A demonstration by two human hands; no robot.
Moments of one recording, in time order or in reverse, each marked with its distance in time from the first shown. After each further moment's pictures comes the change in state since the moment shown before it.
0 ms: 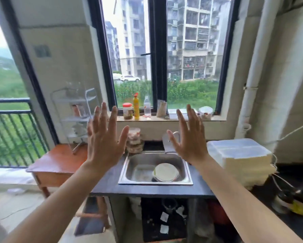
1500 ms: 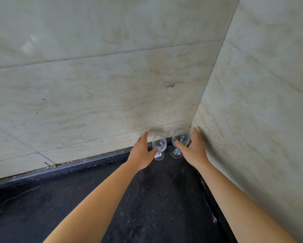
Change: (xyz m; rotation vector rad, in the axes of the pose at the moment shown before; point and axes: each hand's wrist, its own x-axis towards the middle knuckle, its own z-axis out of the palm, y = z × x) left_hand -0.687 1.117 0.018 -0.926 -1.622 1.359; right_hand -0.920 0.317 -0.738 -0.470 0.837 2.018
